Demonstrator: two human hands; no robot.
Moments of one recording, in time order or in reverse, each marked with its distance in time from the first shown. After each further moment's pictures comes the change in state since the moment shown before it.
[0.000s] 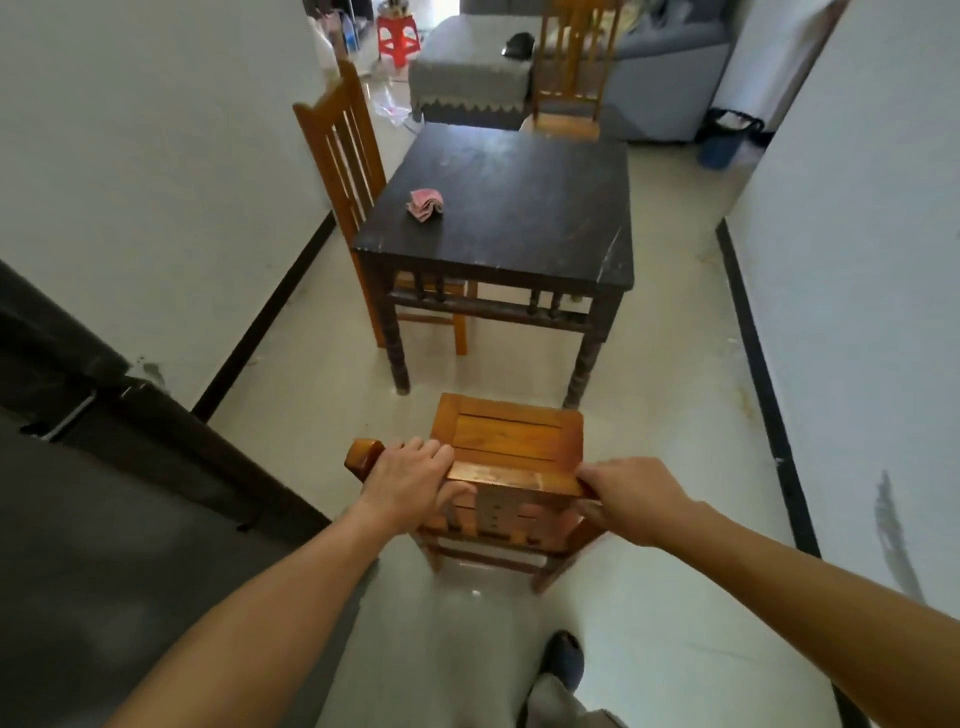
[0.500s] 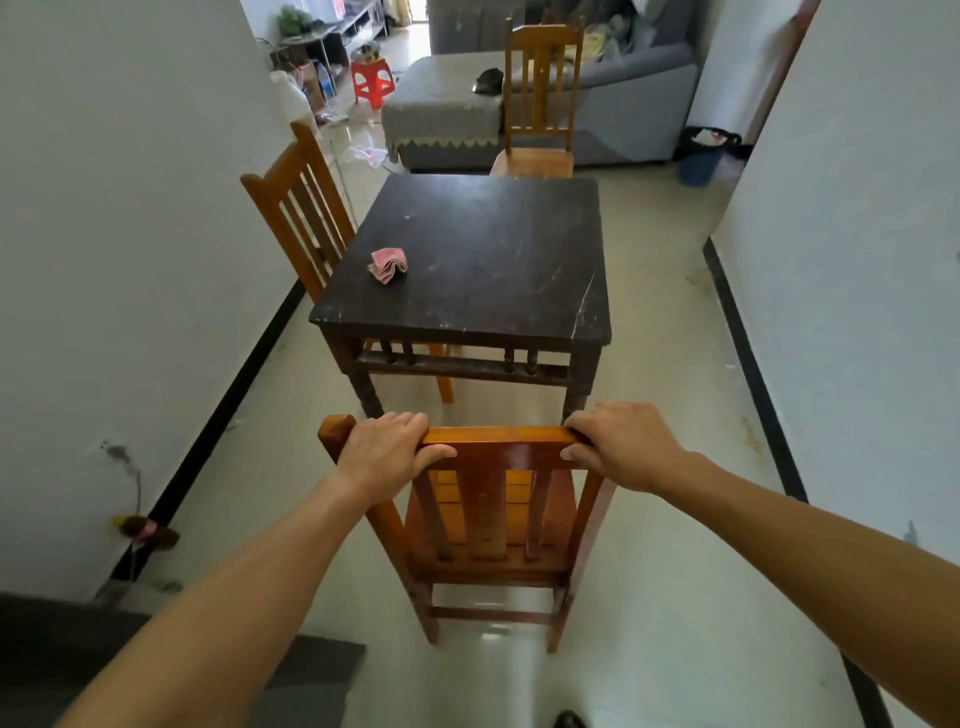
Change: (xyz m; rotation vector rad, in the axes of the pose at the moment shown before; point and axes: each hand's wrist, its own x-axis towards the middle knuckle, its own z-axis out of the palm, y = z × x) left_hand 0.180 -0.035 -0.055 0.014 0.127 -0.065; right_hand 0.108 0.141 -0.072 0.031 0.251 0.048
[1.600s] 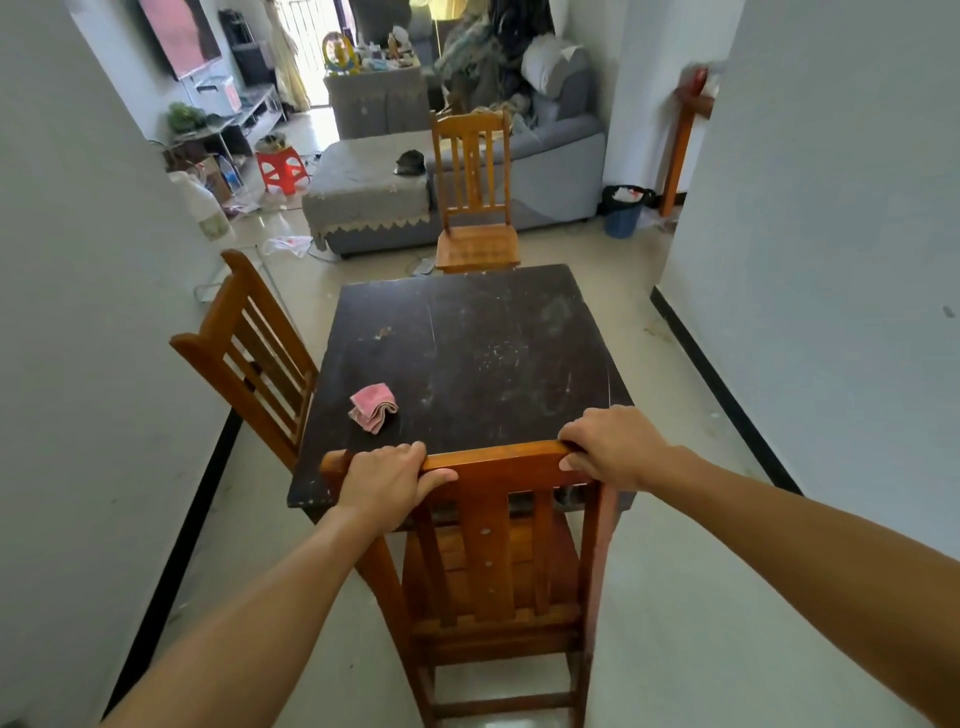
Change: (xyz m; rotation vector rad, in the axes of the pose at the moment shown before) left_hand 0.264 -0.194 -0.014 0.062 0.003 0.151; right_hand 0.282 0.038 -0.058 -0.067 -0.009 0.189
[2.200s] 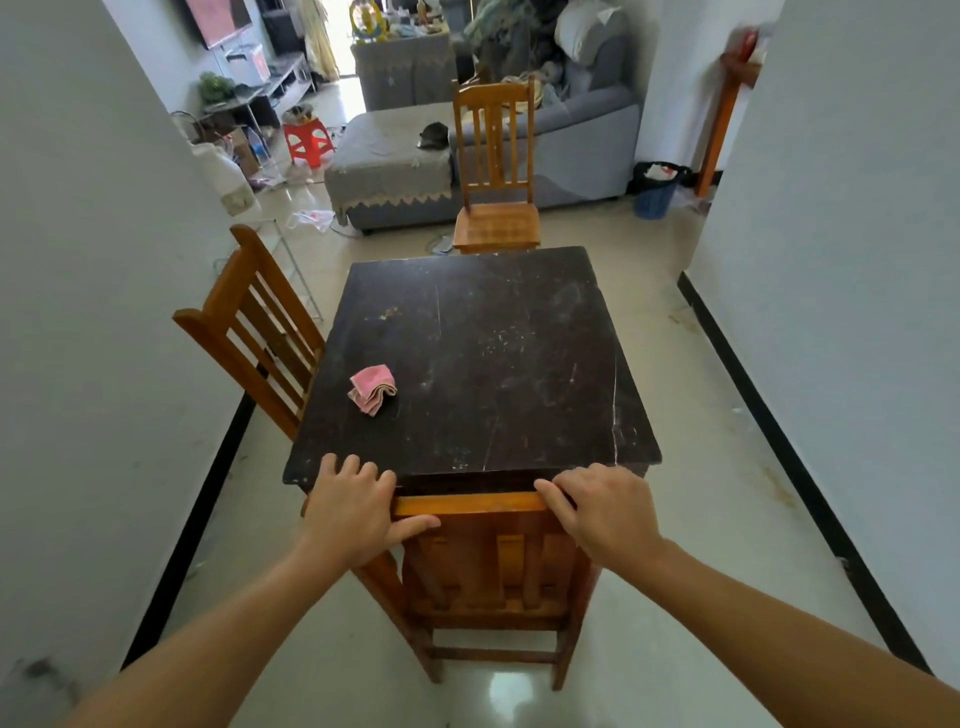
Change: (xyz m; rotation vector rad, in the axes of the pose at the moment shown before) left_hand -0.031 0.022 0.003 0.307 -0.159 -0.052; right_hand -0.038 -0.017 0.077 0.214 0.470 0.149
